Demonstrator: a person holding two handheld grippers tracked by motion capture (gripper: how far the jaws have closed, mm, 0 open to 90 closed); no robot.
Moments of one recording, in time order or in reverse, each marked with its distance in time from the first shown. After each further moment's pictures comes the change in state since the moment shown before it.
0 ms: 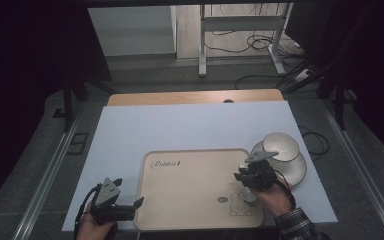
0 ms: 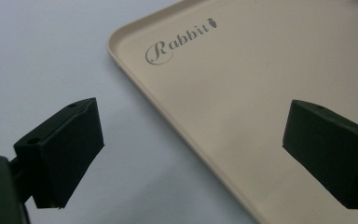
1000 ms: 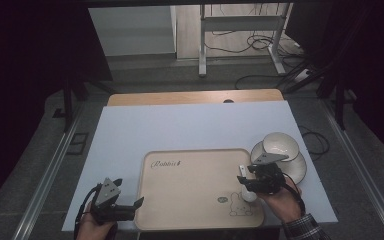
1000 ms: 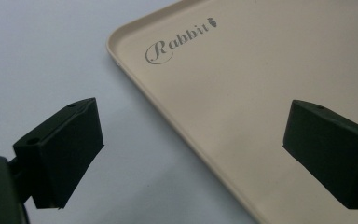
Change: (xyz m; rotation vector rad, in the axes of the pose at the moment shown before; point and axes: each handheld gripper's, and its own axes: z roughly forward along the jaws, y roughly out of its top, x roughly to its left) left arm 0.000 0.000 0.000 0.002 -0.001 -0.001; right arm 0.003 -0.004 -0.028 -0.043 -0.024 -0.014
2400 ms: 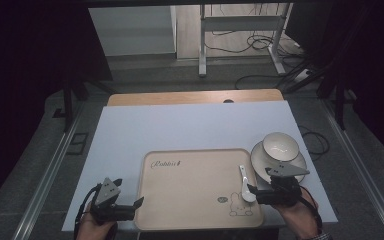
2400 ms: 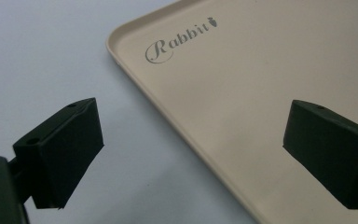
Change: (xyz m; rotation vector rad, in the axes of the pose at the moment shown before) left arm 0.001 0.000 0.000 0.001 -0.004 -0.007; right arm 0.004 -0.027 -0.036 -0.104 -0.088 -0.004
